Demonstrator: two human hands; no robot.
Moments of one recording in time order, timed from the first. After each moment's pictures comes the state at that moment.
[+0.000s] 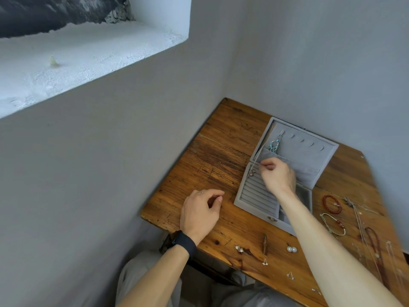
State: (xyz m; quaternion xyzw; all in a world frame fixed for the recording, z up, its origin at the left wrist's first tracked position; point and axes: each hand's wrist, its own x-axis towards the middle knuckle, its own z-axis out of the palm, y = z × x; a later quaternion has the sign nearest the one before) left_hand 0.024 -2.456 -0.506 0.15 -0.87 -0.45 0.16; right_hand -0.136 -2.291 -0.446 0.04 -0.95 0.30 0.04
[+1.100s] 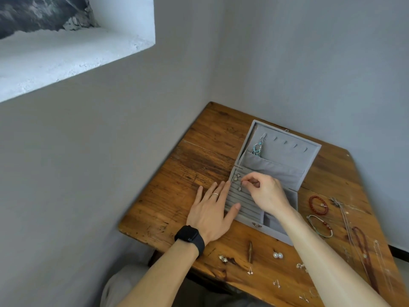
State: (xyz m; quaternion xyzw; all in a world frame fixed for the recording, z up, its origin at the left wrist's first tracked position) left_hand -0.028 -2.415 -0.519 -0.01 -0.97 -0.25 0.07; right_hand -0.126 -2.257 -0.452 0.19 -0.94 0.29 -0.02
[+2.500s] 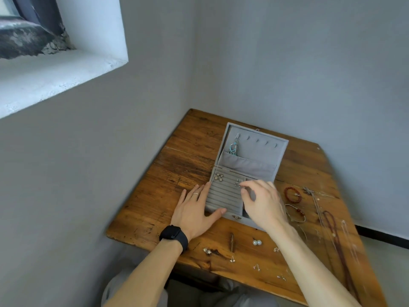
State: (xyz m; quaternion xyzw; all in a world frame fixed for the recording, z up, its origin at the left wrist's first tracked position) left_hand -0.025 -2.417 -0.514 0.00 -0.97 -0.23 0.06; right_hand -0.070 -2.213 -0.444 0.17 -0.95 0.21 0.13
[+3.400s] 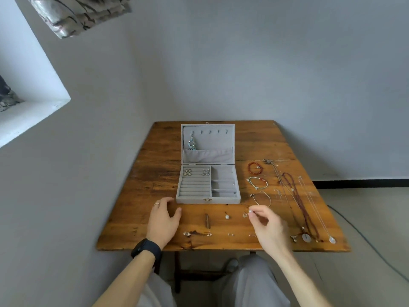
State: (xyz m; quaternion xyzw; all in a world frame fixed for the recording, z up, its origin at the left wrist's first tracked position) left_hand 0.028 -2.415 -0.499 0.08 -0.93 -0.35 0.08; right_hand 0.063 -2.116 -0.494 -0.05 -0.87 0.48 0.12
